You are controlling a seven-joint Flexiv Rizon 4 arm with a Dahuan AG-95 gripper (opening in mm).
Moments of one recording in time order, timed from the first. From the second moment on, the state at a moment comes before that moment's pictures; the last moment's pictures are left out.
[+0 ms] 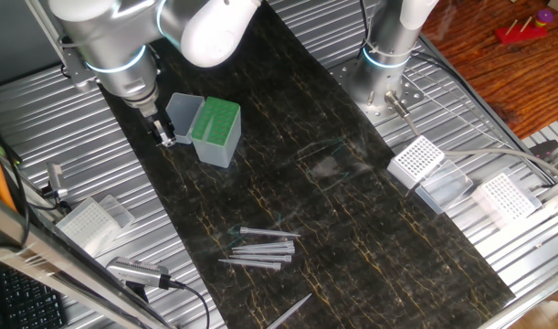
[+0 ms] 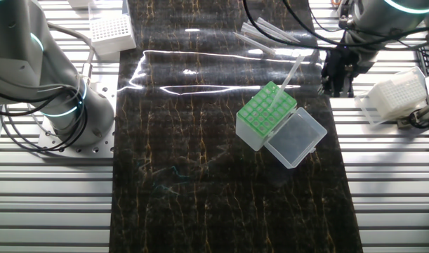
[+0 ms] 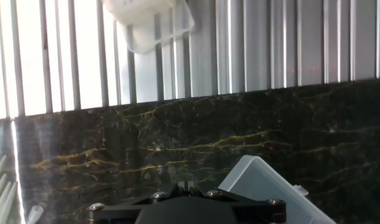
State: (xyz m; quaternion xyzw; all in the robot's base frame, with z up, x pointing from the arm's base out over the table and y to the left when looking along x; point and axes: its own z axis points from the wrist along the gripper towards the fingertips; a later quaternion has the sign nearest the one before) arm 0.609 0.002 0.160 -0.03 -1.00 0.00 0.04
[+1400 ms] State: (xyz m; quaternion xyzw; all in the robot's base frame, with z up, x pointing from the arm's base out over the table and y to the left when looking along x) arm 0.602 -0.003 0.153 -0.07 -1.00 0.00 0.04
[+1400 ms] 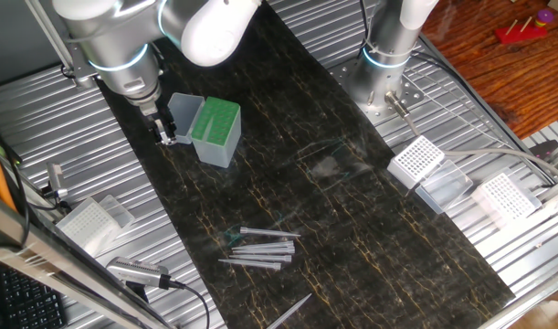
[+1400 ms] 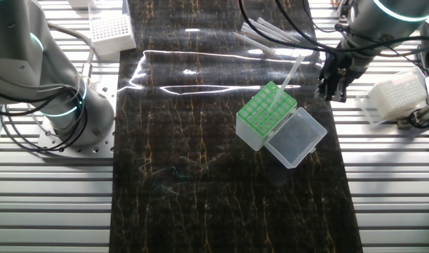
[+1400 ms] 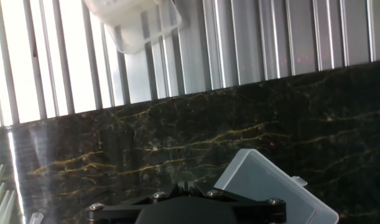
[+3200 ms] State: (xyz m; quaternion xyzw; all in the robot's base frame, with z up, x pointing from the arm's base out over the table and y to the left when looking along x) arm 0.599 -0.005 0.151 -0.07 -1.00 0.00 0.04
